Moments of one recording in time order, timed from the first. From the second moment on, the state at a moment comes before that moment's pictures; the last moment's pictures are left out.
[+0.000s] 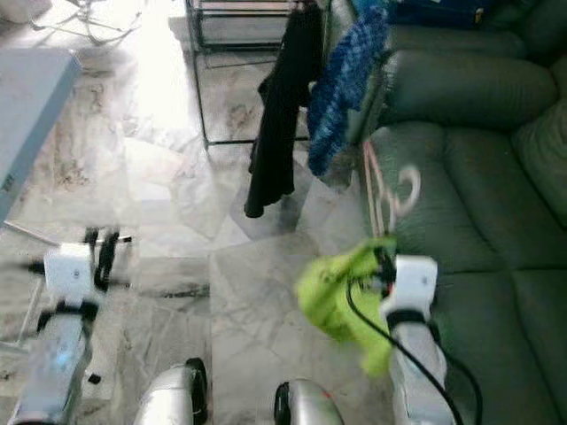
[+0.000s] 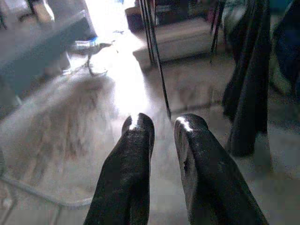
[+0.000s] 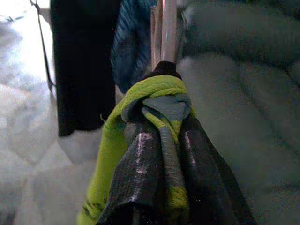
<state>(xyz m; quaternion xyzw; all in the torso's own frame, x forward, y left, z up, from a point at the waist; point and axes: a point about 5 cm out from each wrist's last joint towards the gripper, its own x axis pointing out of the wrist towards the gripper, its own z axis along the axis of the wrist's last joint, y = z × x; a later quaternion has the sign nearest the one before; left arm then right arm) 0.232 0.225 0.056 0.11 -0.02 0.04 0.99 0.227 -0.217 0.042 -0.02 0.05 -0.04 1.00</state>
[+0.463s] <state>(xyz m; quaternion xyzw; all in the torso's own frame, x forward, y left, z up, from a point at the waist) 0.216 0.234 0.011 0.10 0.09 0.03 0.99 0.208 -0.226 -0.004 0.01 0.17 -0.07 0.98</state>
